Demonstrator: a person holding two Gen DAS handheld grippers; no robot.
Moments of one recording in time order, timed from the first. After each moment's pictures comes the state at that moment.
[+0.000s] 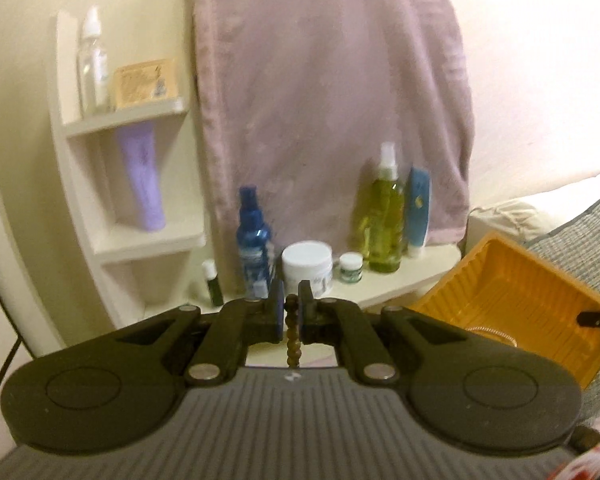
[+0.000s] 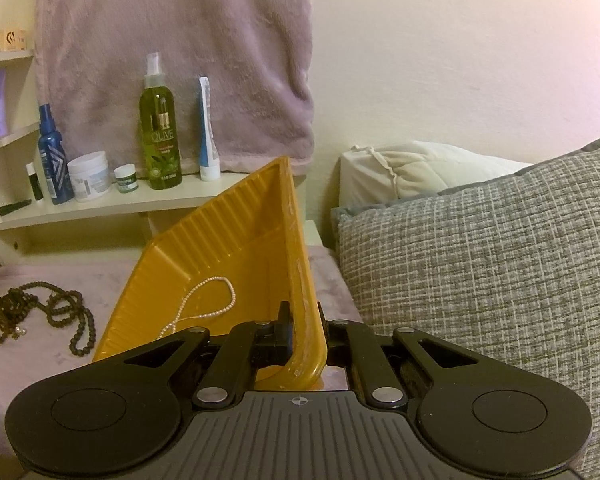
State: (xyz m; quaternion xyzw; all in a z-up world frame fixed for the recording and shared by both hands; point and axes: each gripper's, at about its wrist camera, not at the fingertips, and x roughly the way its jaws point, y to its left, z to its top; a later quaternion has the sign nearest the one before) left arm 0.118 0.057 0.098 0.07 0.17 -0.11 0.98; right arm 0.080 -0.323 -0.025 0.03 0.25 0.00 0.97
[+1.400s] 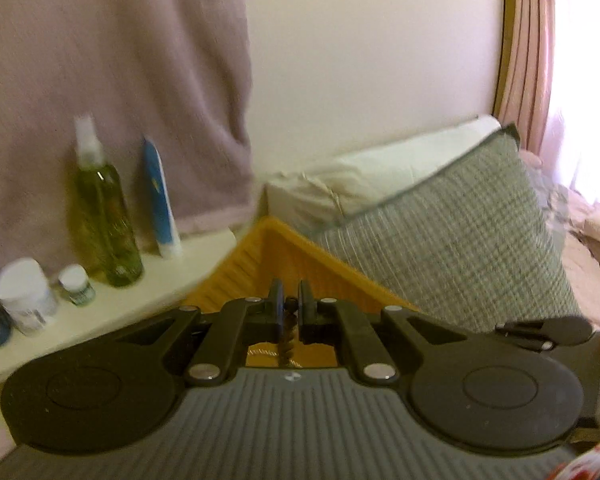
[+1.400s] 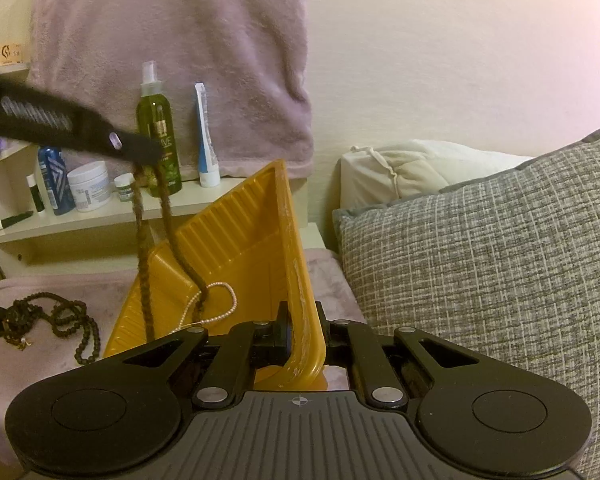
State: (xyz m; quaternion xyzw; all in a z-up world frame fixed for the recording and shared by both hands) left arm 0.170 -0.145 0.067 0.09 0.26 -0.34 0.90; right arm 0.081 -0.324 -0.024 0.05 0.25 0.00 0.97
